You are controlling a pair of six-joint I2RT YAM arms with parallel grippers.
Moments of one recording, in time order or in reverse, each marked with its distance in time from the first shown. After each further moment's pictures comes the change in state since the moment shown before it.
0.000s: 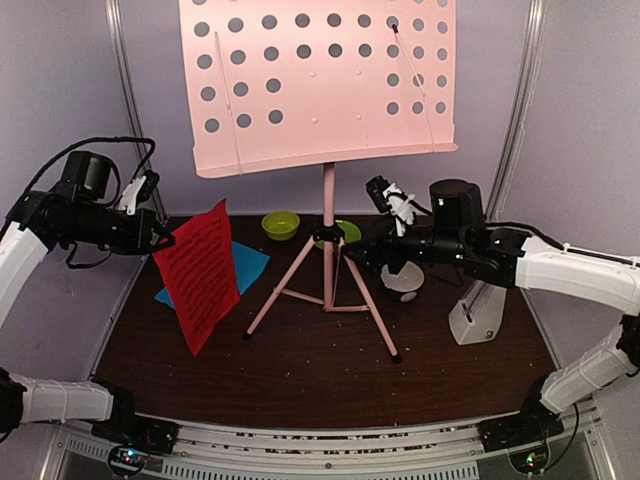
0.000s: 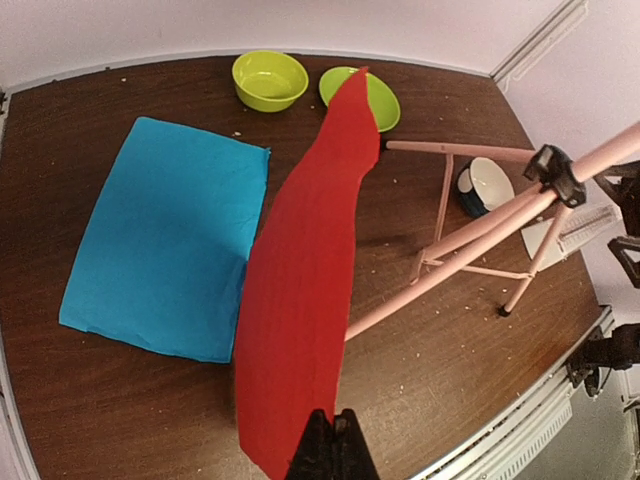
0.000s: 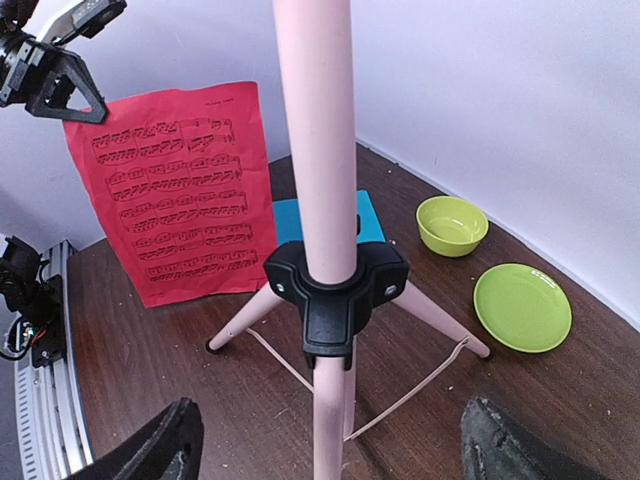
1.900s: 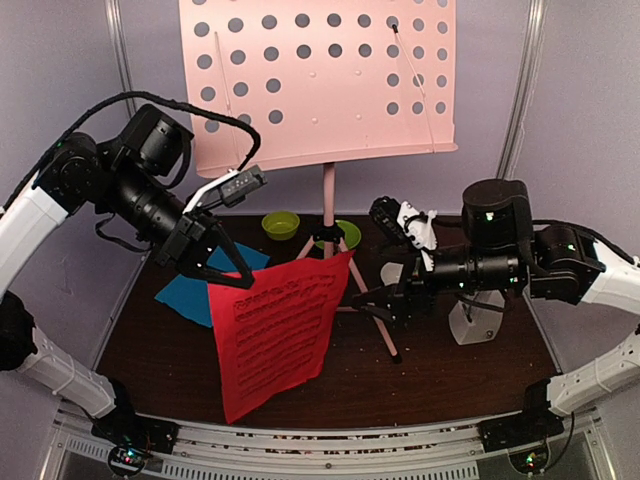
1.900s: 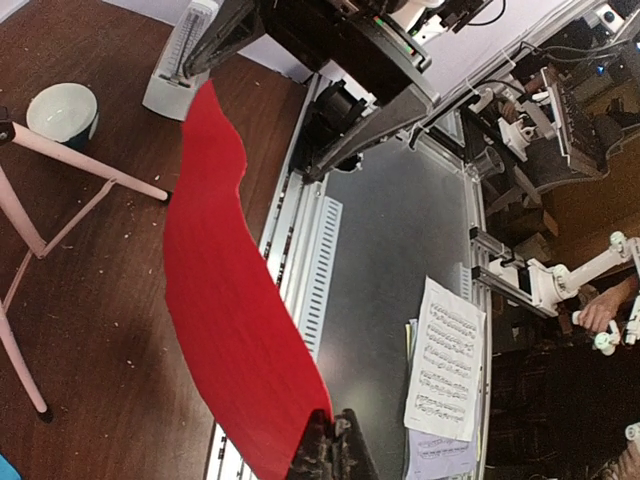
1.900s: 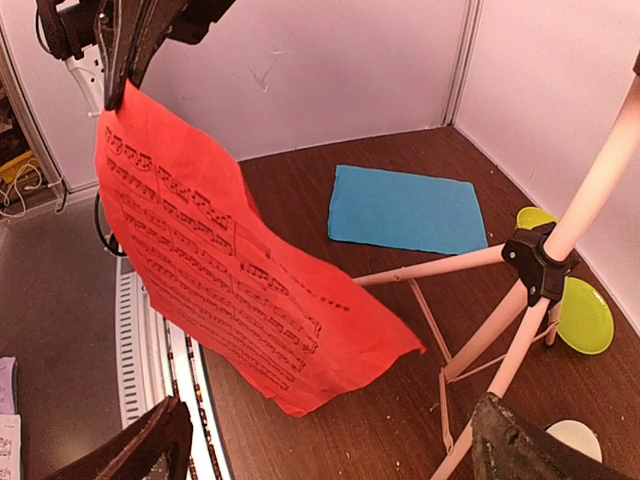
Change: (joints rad) left arm -0.666 0.305 0.478 -0.243 0.393 0.141; right arm 0.360 -0.222 0.144 -0.452 0.141 -0.061
